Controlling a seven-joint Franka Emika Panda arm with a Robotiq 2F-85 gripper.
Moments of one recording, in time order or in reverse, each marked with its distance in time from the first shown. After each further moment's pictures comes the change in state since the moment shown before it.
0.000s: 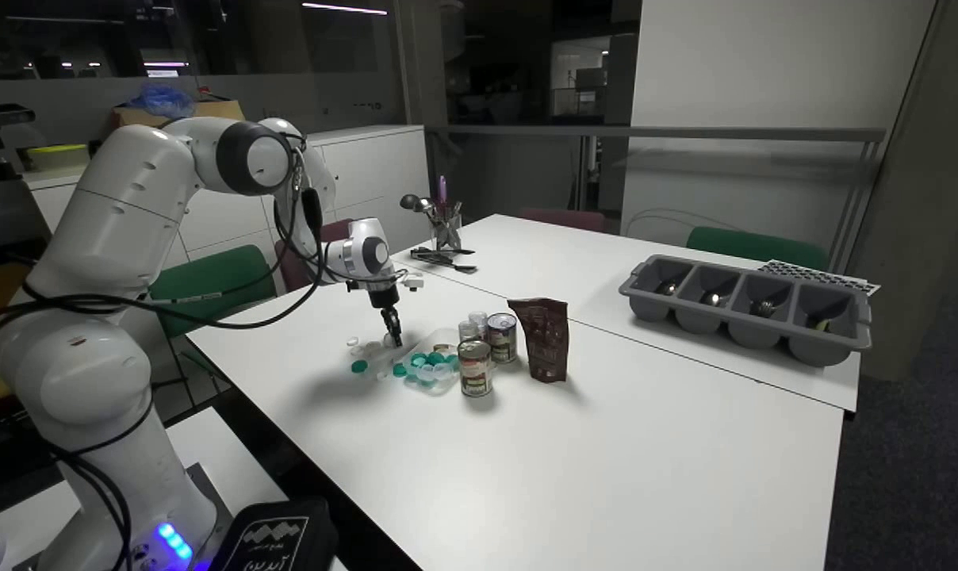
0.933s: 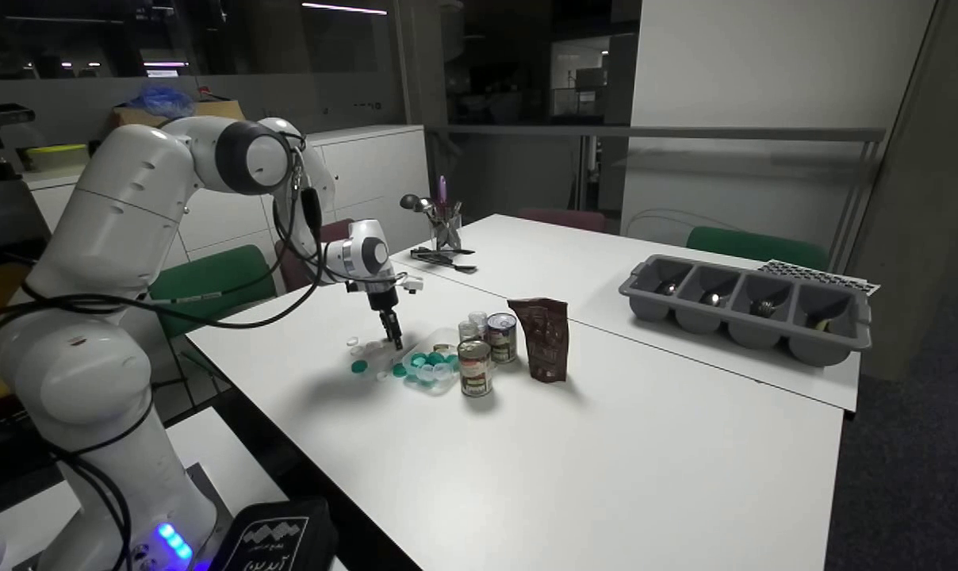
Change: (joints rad) arm 0.002 -0.002 -0.001 -0.006 -0.001 -0.045 0.007
